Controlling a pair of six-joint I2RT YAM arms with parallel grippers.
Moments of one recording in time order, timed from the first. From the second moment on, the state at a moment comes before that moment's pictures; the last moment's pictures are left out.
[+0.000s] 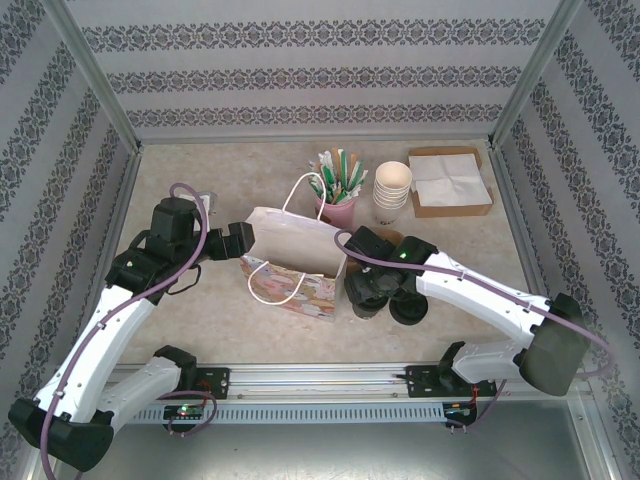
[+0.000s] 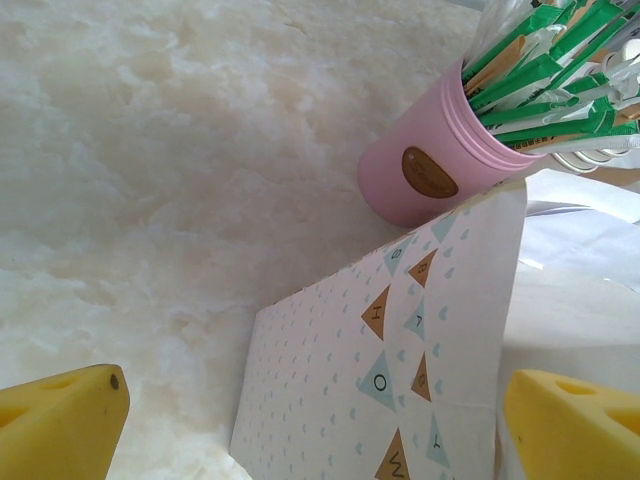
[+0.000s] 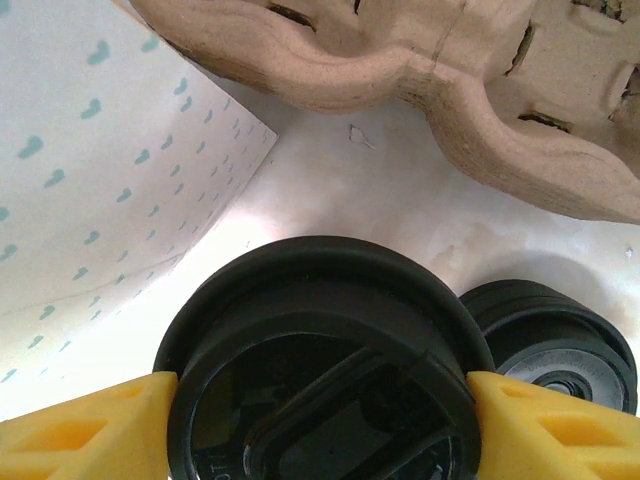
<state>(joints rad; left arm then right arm) -0.32 0.91 1.01 -0.79 0.11 -0.43 0.86 1.29 1.03 -1.03 0.12 0.52</state>
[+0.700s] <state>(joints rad) -0.32 0.92 1.03 -0.79 0.11 -0.44 0.85 1.09 1.25 -1.21 0.21 0.49</state>
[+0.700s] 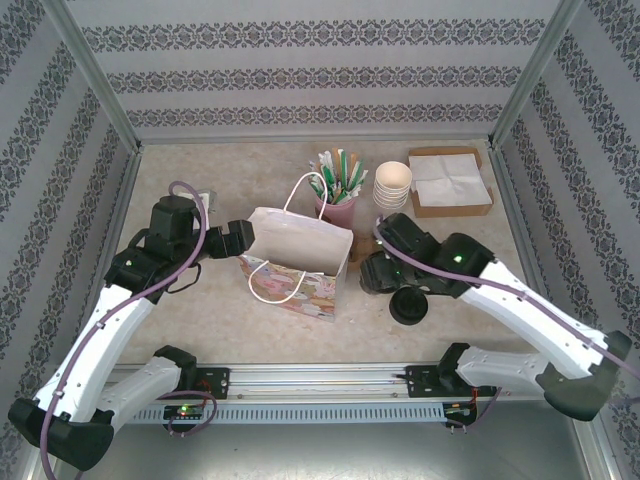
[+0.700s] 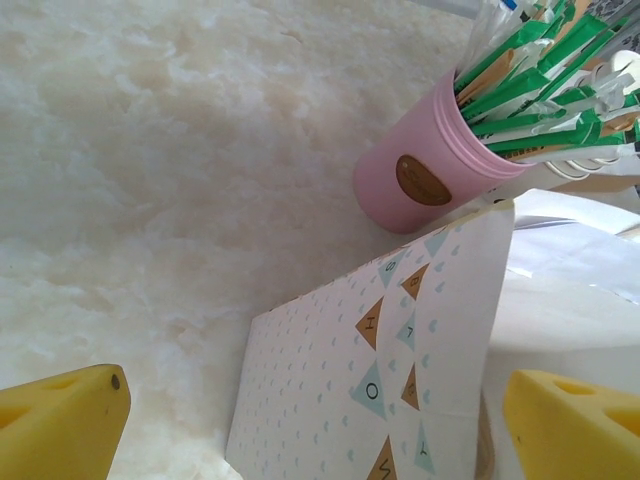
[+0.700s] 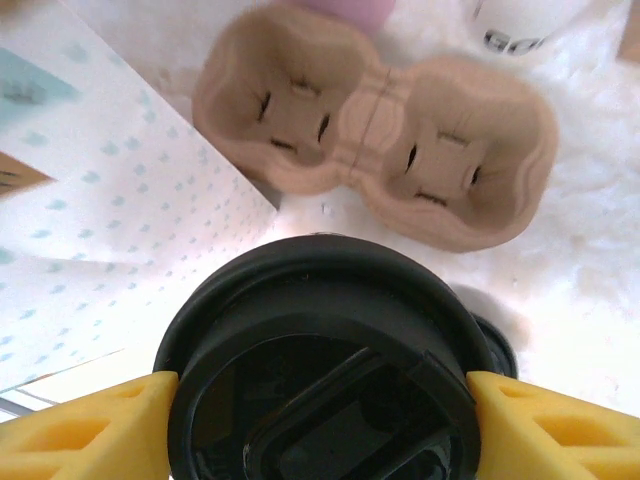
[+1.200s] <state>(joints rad) -0.32 0.97 1.07 -0.79 0.25 -0.44 0.85 1.10 1.72 -1.33 0.31 0.31</state>
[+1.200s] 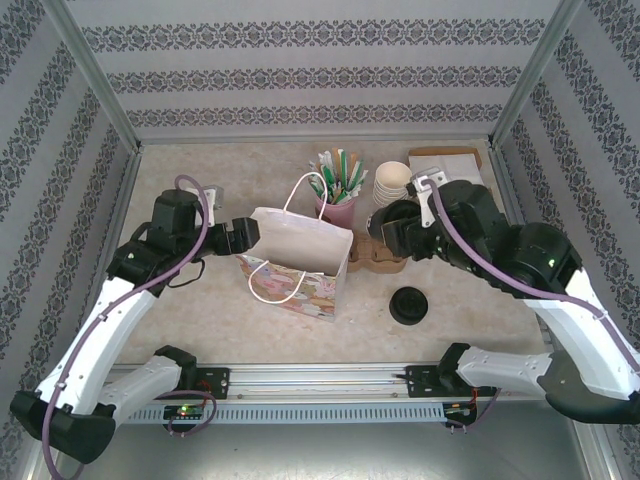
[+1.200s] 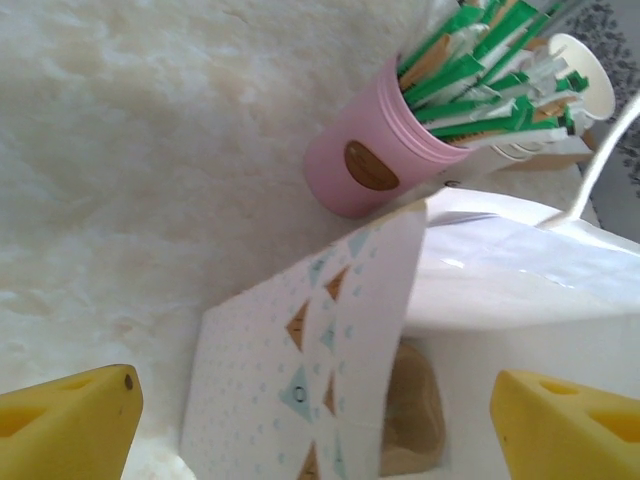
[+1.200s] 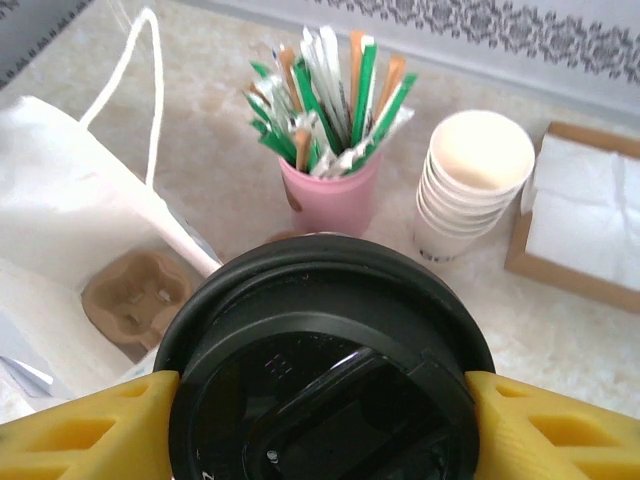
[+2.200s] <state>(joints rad) -0.39 1.02 1.07 -0.75 0.44 -0.45 0.92 1.42 2.03 -1.37 0.01 0.01</state>
